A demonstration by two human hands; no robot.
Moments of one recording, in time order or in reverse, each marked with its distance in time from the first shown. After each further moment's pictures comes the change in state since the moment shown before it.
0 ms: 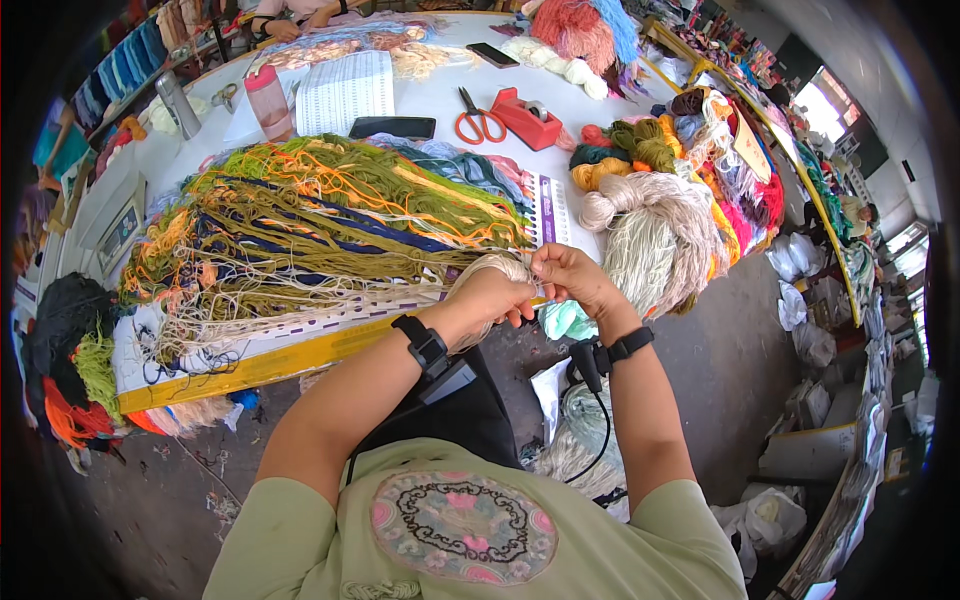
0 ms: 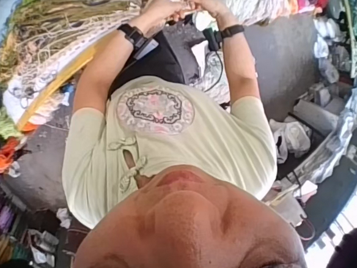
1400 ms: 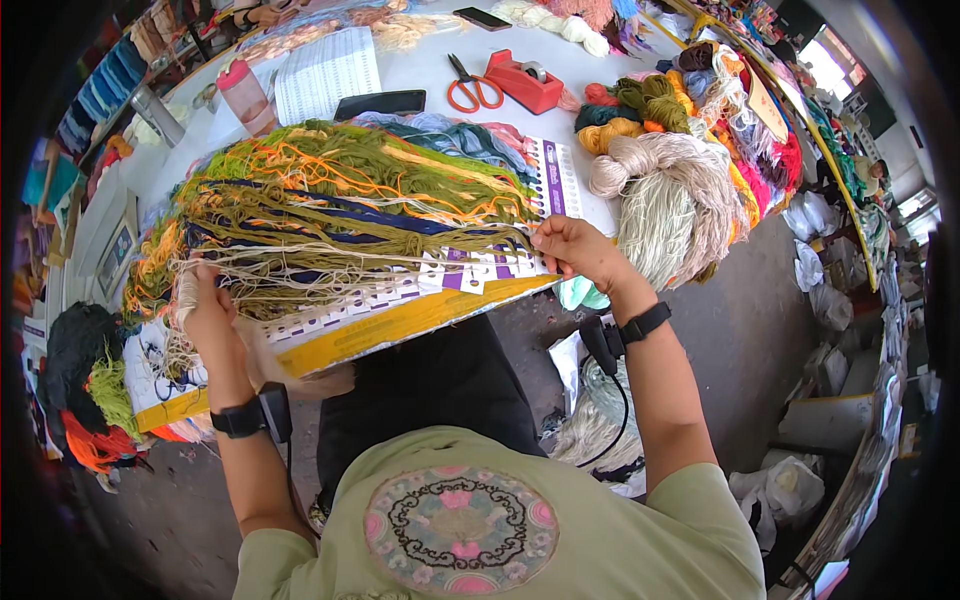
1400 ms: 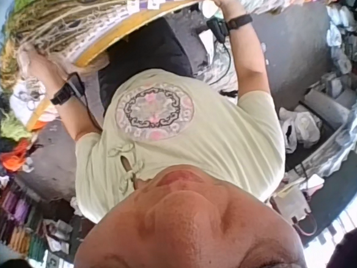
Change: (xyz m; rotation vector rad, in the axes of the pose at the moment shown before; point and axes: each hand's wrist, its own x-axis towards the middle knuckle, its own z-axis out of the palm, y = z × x) left_hand -0.201 -0.030 -0.203 -0.447 1.140 0.583; right_hand 0.008 -0.008 0.009 -0.111 0.093 0.099
